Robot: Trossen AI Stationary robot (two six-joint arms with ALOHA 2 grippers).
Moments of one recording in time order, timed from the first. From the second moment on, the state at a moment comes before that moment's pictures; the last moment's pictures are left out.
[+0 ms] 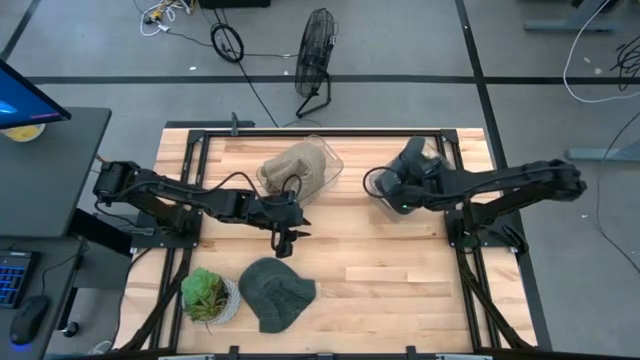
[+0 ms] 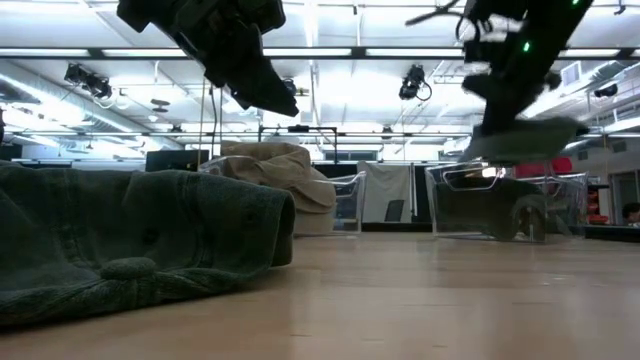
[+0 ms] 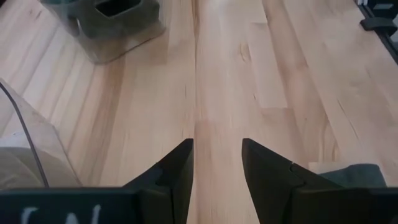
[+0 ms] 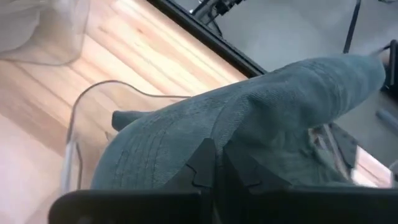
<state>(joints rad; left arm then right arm) -0.11 1.44 0.88 -0.07 -0.08 -0.07 0.01 1.17 0.86 -0.98 0.79 0.77</state>
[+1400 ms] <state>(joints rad) -0.11 1.44 0.88 -0.06 -0.08 -0.07 -0.16 1.15 0.92 -0.83 0.48 0.30</state>
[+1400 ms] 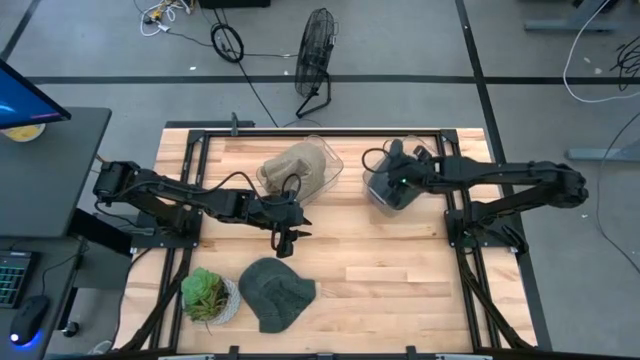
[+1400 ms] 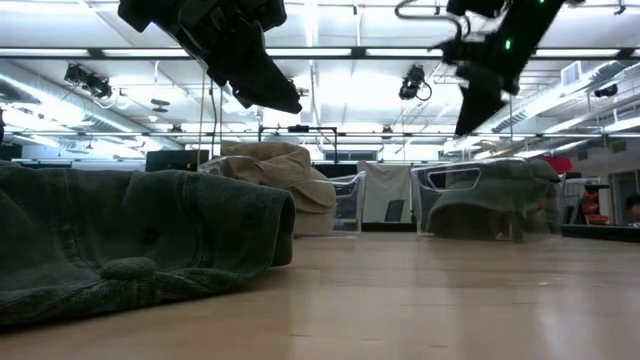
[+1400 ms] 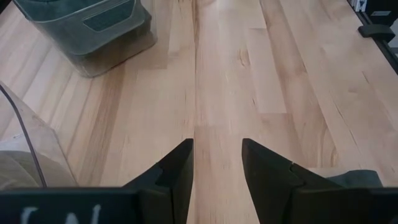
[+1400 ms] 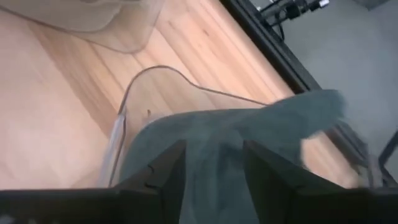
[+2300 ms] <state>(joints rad) -0.11 1.44 0.88 -0.06 -0.08 -0.08 -0.19 1.16 0.68 -0.98 0.54 0.69</state>
